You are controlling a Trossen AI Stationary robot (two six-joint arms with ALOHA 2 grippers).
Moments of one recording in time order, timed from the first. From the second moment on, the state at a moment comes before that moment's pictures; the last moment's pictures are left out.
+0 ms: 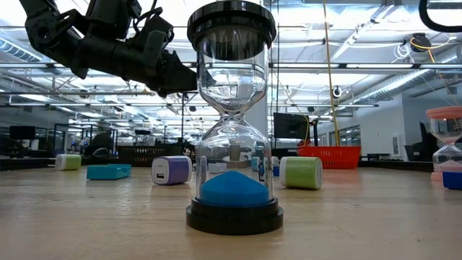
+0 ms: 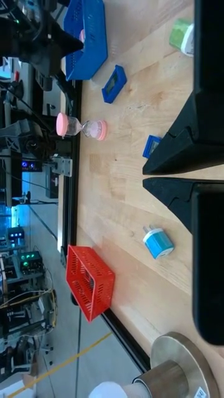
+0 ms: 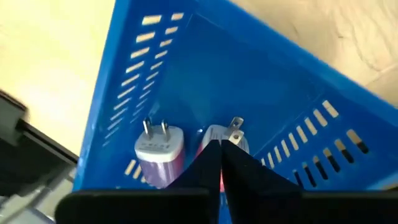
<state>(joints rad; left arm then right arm) 0.02 1.46 0.46 0.83 -0.12 0.02 0.95 1.35 0.73 -0.69 -0.25 1.78</state>
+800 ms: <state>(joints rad) 0.02 1.46 0.46 0.83 -0.13 0.01 0.93 1.33 0.79 -0.68 -0.27 1.67</state>
